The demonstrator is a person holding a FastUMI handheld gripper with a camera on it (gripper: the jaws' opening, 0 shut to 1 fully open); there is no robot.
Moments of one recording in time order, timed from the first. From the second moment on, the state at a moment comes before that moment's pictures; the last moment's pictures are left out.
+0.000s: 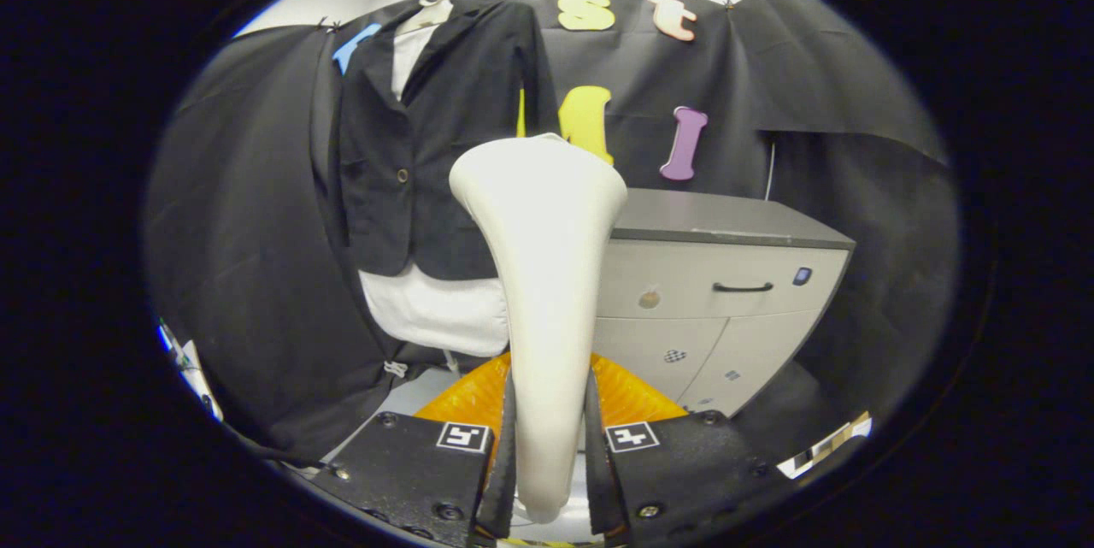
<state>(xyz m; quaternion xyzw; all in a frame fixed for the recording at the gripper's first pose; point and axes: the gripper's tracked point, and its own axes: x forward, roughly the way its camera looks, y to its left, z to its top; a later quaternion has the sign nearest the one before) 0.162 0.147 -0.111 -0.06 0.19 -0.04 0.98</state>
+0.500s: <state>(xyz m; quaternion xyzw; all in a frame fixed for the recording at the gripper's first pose) 0.103 0.027 -0.054 -0.06 0.15 -0.01 0.99</state>
